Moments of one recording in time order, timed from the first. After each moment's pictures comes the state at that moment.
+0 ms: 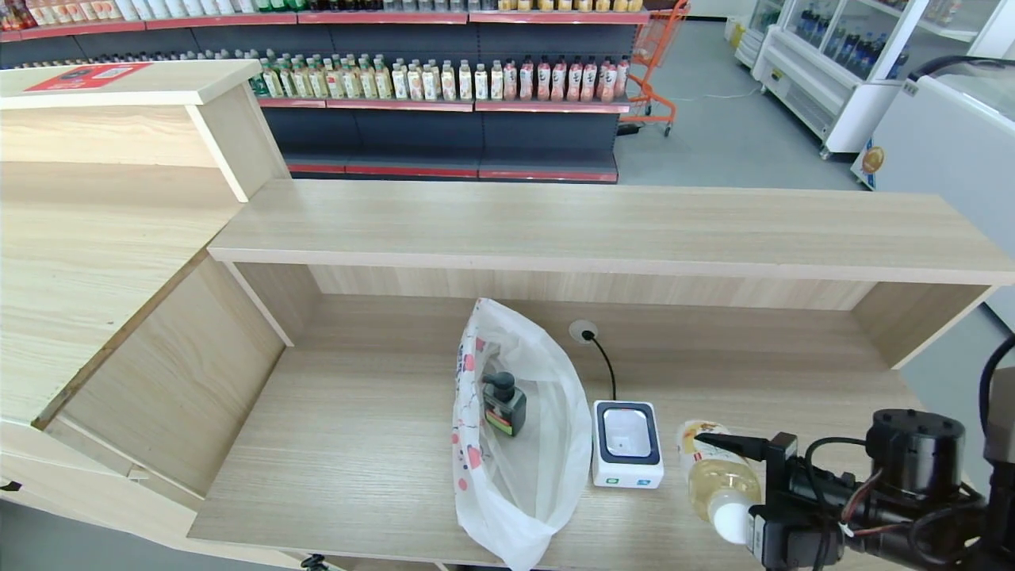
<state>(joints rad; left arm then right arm) 0.00 0.00 0.00 0.00 0.02 0.00 0.15 2.03 -0.06 -1.57 0.59 -1.53</state>
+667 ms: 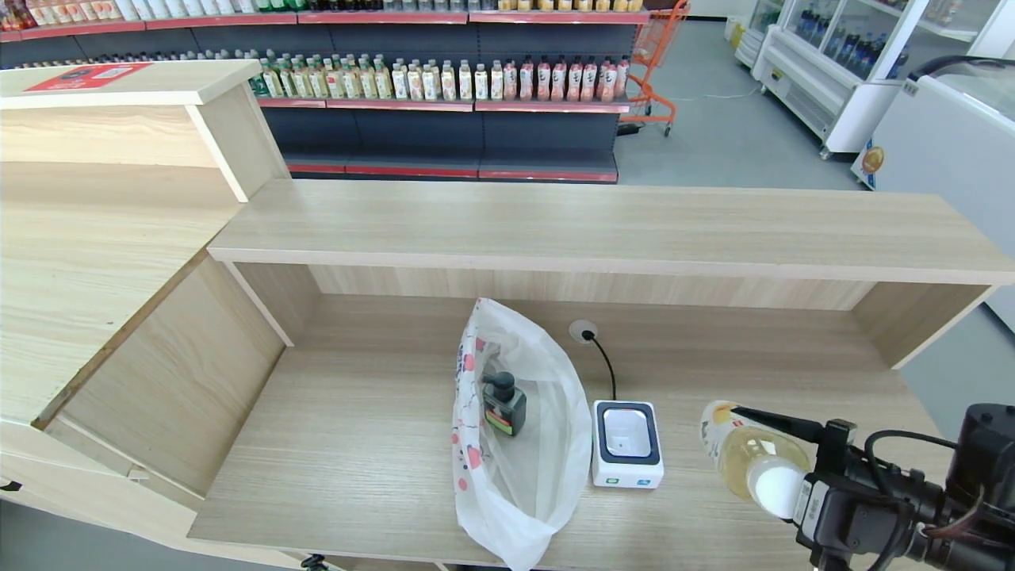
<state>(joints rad) 0.00 0.00 0.00 0.00 0.02 0.00 0.20 1.74 0.00 -1.50 0.50 -1.20</state>
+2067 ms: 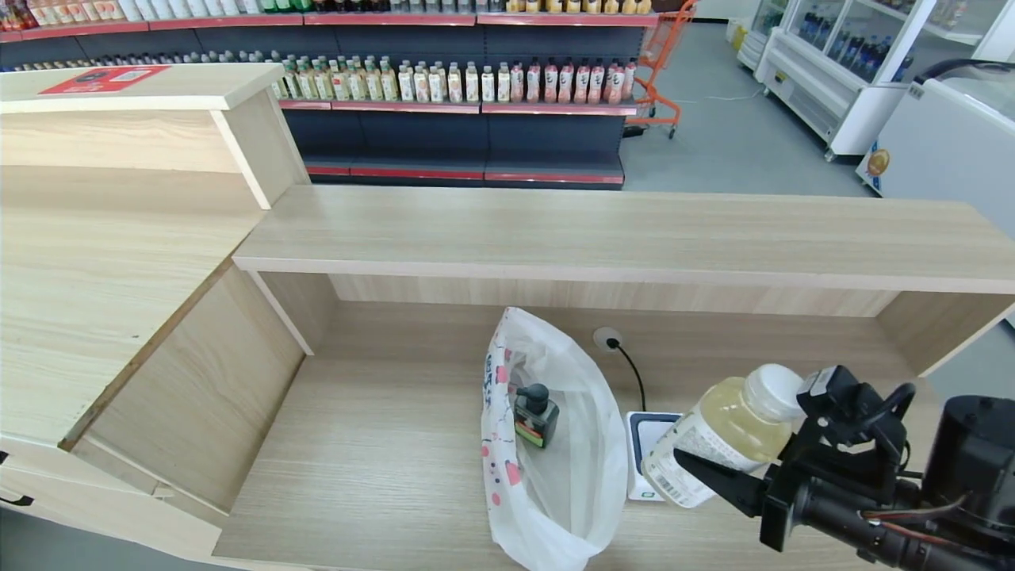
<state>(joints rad) 0.00 0.00 0.00 0.00 0.02 0.00 0.44 1.65 -0.10 -1.37 0.30 -0.11</state>
